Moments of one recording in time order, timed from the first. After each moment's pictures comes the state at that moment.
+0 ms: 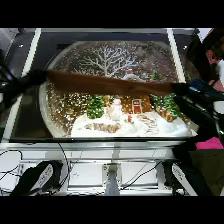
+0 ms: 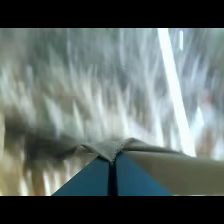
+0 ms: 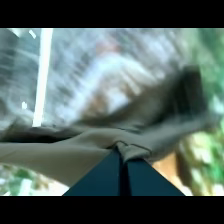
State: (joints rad) left arm 0.21 -0.88 0.87 0.65 -0.57 -0.90; right arm -0.26 -0.81 0.74 -0.71 0.69 1.03
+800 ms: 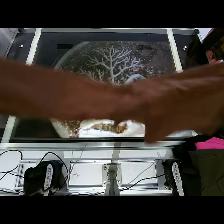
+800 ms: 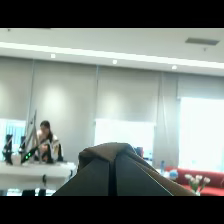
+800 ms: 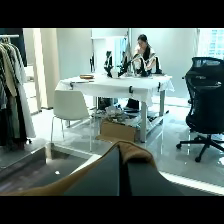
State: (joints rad) left arm 0.21 -0.16 0.95 0.65 -0.21 -0.85; right arm -0.26 -0.31 1.34 -0.71 0.94 1.14
